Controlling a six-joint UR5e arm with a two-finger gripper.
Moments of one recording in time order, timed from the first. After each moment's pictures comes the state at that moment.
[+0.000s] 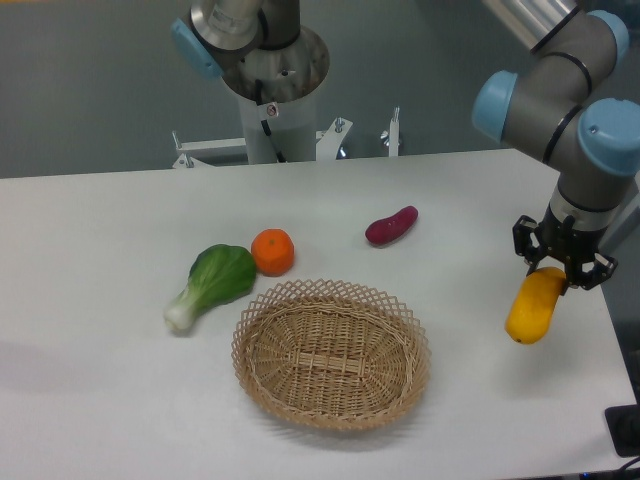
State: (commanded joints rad) arm 2.80 -2.08 -1.40 -1.09 1.53 1.49
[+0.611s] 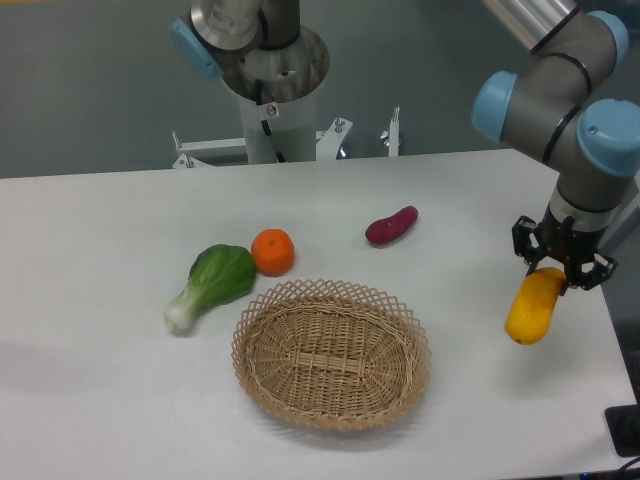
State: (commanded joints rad) arm 2.80 -2.08 -1.40 -1.09 1.53 1.46
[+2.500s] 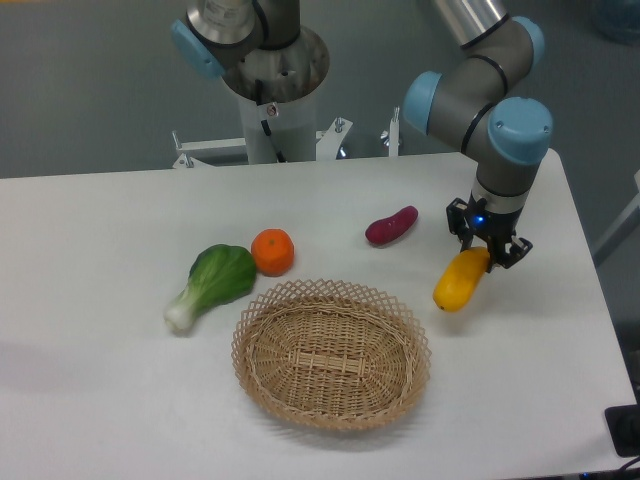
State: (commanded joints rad) arm 2.81 -1.95 -1.83 -0.84 1.56 1.68
